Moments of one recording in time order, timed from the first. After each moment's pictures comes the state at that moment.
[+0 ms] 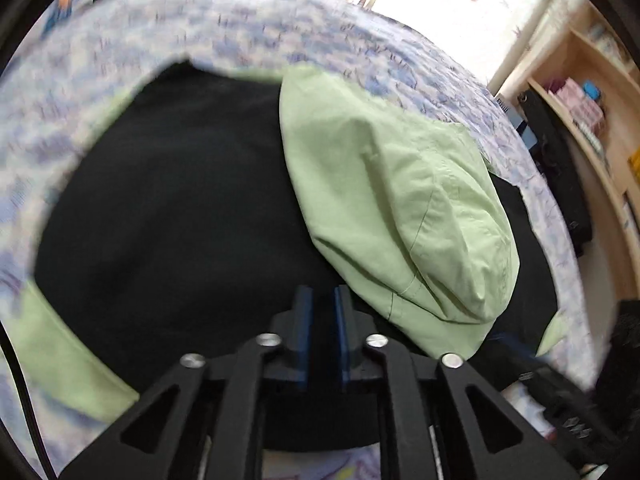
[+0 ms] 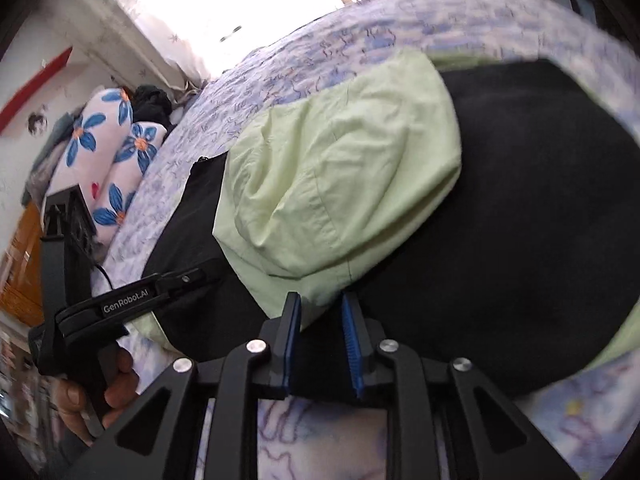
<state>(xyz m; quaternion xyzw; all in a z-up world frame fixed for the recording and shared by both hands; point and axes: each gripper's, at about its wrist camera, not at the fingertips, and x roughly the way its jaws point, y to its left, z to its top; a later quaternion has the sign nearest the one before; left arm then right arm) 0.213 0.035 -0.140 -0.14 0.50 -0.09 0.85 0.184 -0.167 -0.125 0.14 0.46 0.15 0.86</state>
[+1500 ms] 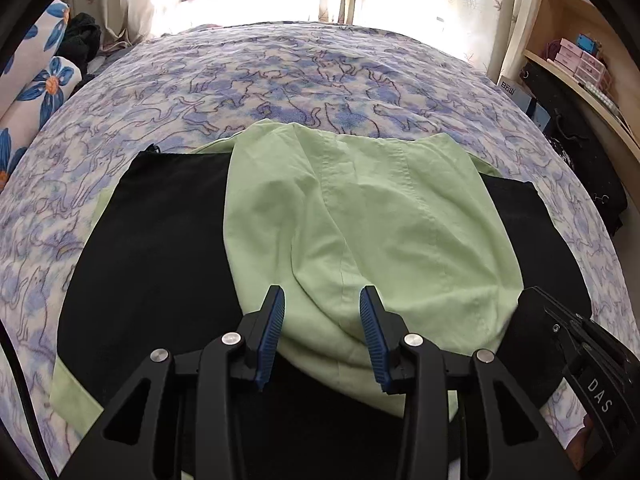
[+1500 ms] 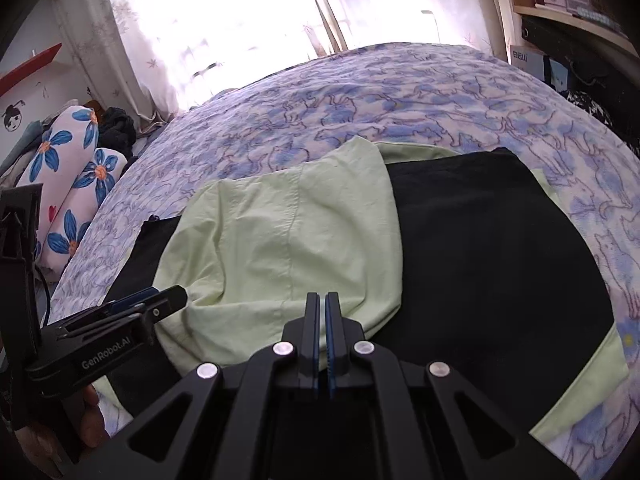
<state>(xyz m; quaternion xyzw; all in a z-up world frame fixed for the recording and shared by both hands) 0.241 -0.019 -0.109 -0.04 0.47 -0.06 0.88 0.218 -0.194 -0.116 0.11 0.41 0.07 0.90</state>
